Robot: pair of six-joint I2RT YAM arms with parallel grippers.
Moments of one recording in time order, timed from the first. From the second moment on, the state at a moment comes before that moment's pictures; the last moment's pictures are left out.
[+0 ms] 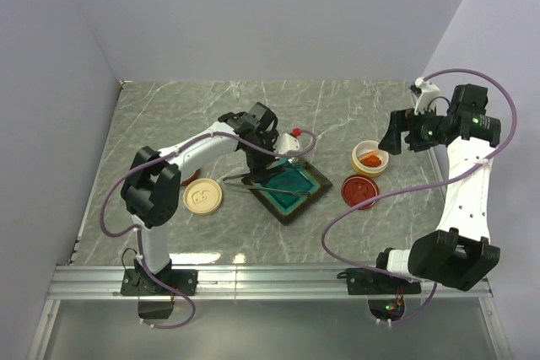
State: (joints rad) left arm -0.67 1.90 1.51 -0.79 0.31 0.69; right arm -0.34 1.31 1.48 -1.15 -0.66 -0.40
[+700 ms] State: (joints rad) left arm -0.64 1.72 1.58 -0.86 0.51 0.50; right arm 0.08 1.11 0.92 -0.99 -0.22 -0.66
